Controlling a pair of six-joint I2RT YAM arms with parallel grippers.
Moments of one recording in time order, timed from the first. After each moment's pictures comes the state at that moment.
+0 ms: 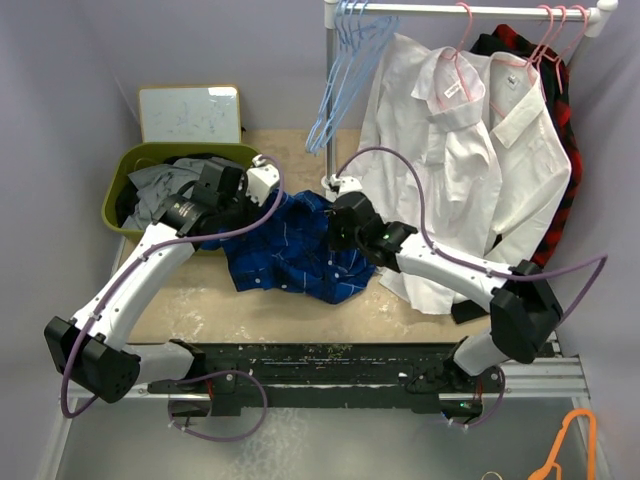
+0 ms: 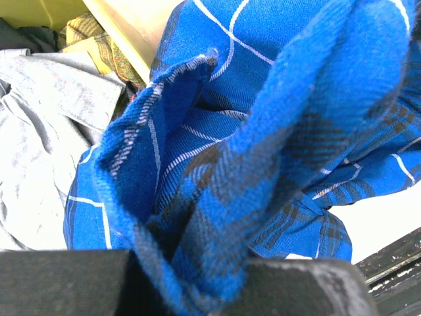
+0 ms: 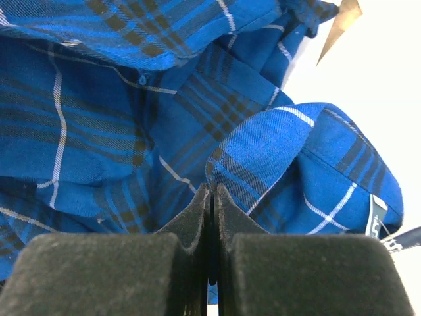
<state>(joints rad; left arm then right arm) -0.46 1.26 1.28 -0.84 -0.02 0.26 0.80 1.50 1.08 -0.26 0.21 0.47</state>
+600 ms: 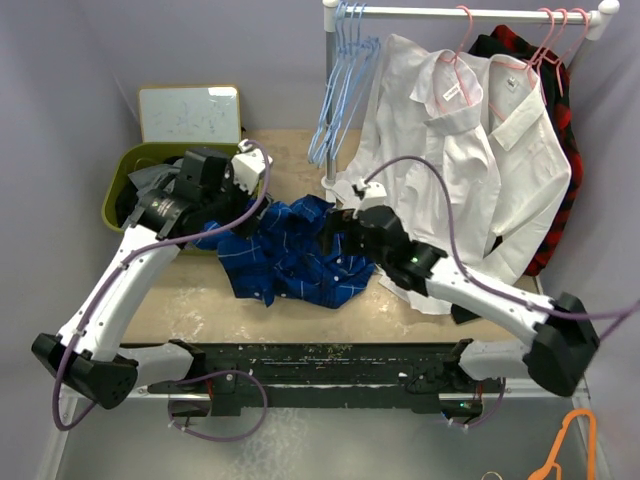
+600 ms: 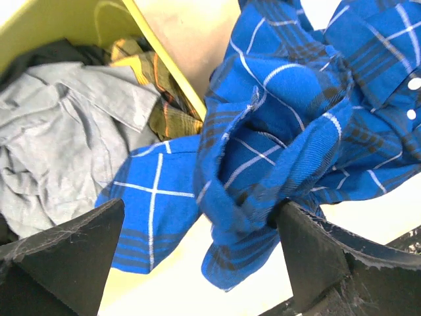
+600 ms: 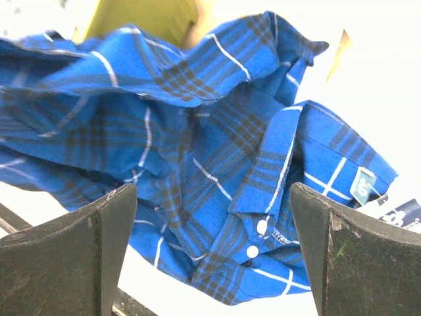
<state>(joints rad) -0.44 1.24 1.40 -0.92 -0.04 0.25 0.83 1.35 0.94 -0.10 0.23 0.53</state>
